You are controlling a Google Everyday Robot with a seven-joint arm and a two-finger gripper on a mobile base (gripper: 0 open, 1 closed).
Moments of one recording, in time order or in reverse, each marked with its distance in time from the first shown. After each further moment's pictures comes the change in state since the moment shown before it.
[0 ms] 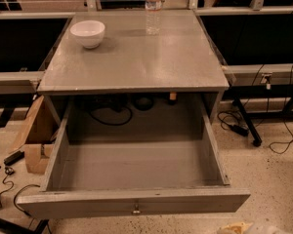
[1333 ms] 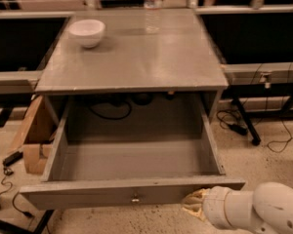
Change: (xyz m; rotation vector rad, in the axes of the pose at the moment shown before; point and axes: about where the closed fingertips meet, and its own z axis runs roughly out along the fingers) arm -0.059 -0.037 0.102 -0.101 -0.195 -0.155
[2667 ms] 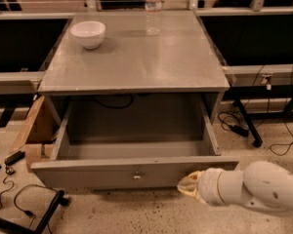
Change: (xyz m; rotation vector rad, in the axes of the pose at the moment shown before) arm -0.021 -0.048 0.027 -0.002 -0.044 -0.044
